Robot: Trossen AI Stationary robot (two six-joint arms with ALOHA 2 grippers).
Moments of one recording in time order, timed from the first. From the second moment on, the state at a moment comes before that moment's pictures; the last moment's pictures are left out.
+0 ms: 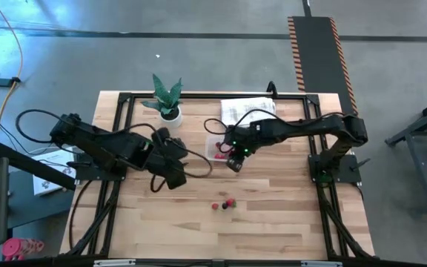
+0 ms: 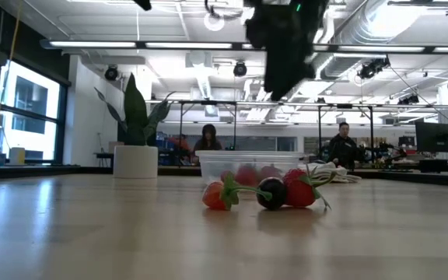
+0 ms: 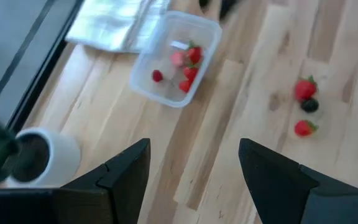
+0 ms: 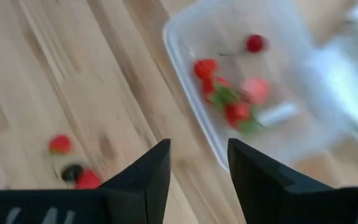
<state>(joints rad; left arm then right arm) -0.25 1.50 1.58 -1.24 -0.52 -0.57 -0.02 1.68 1.41 -0.88 0.03 0.47</state>
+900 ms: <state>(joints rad) -0.26 1.97 1.58 -0.69 -0.14 0.04 0.30 1.43 1.98 -1.57 0.51 0.83</state>
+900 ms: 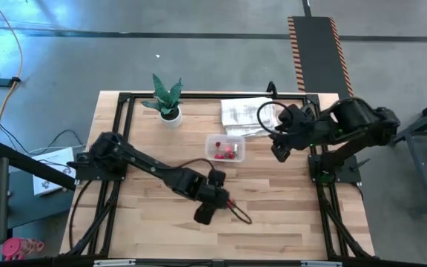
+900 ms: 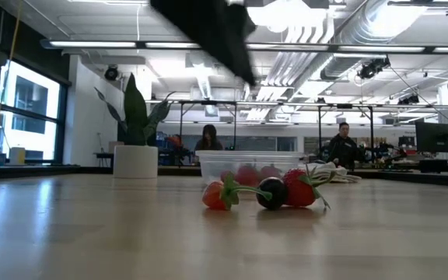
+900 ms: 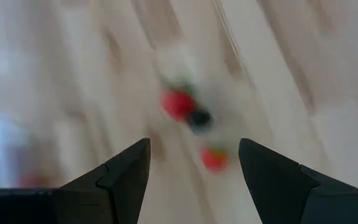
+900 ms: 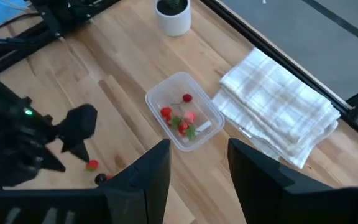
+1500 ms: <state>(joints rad) -0.26 2.09 1.58 -0.63 0.02 0.18 0.29 1.43 1.97 -1.57 0.52 0.84</state>
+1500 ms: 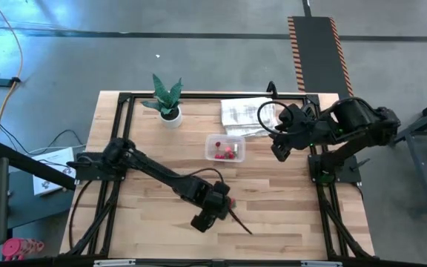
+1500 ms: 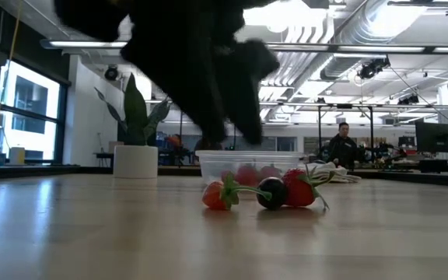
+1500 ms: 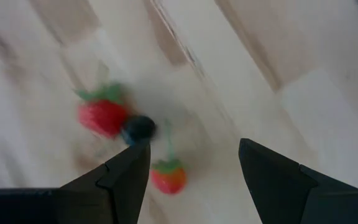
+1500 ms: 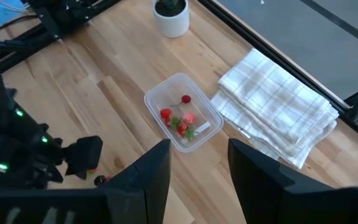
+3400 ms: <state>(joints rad) 0.02 2.18 2.03 -0.85 -0.18 0.22 0.30 1.43 1.97 -1.57 0.52 0.85</state>
